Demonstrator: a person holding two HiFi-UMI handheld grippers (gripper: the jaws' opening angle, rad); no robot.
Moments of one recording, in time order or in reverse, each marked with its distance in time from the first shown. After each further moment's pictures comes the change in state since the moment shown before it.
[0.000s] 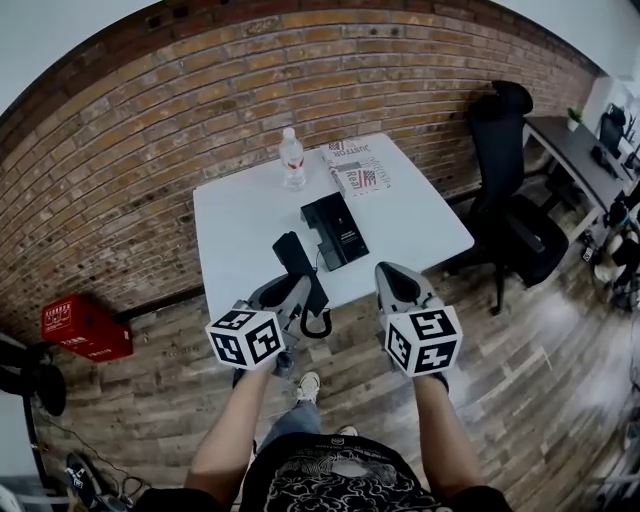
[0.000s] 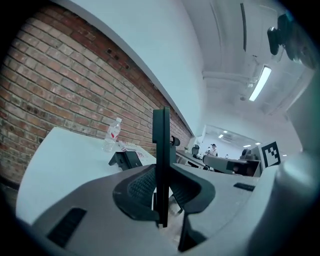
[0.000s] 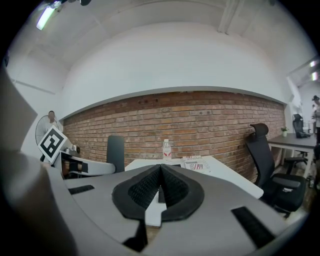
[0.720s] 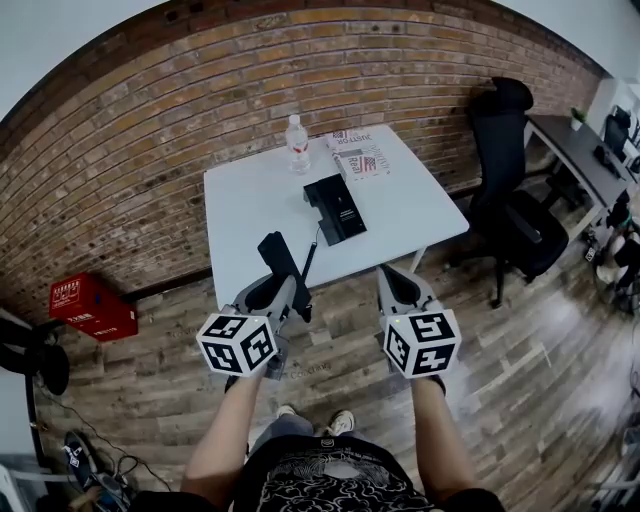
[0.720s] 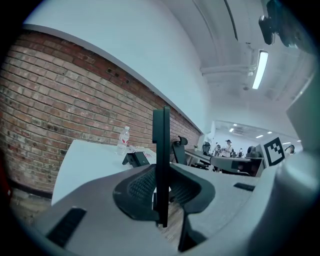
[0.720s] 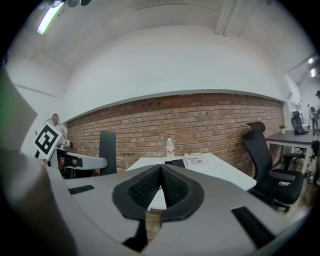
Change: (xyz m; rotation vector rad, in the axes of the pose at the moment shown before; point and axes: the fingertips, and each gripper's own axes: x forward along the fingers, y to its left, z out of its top) left arm -0.079 -0.044 -0.016 0.090 -0.026 0.152; right arm -0.076 0.021 -0.016 0.021 -0.002 0.019
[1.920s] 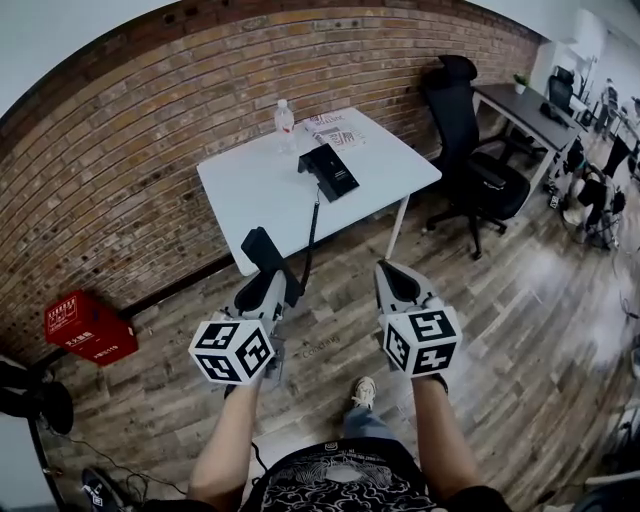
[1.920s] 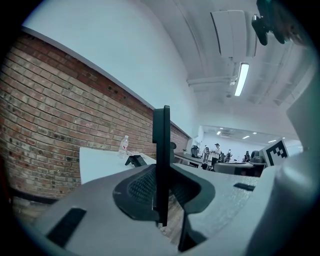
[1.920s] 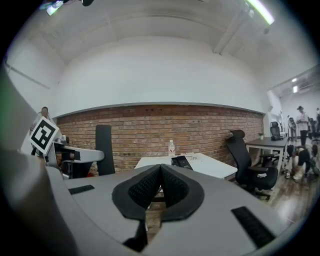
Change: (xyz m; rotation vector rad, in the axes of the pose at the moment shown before) left arm -0.190 0.009 -0.011 0.052 -0.066 -0.117; right arm -0.126 0.167 -0.028 -0.006 -0.039 -0.193
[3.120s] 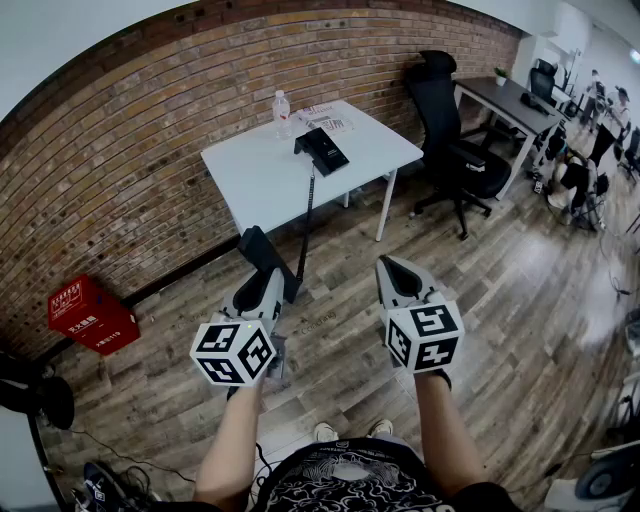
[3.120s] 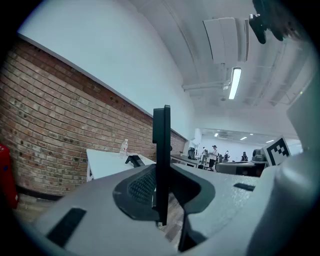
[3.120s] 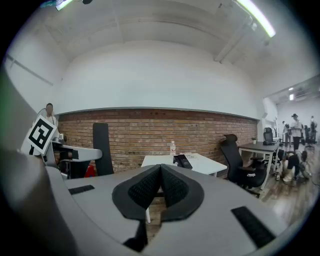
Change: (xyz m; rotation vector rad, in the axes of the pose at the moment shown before) left arm -0.139 -0.056 -0.010 0.011 -0.035 -0.018; right arm -0.136 0.071 -0.006 -0.031 -0.001 -0.055
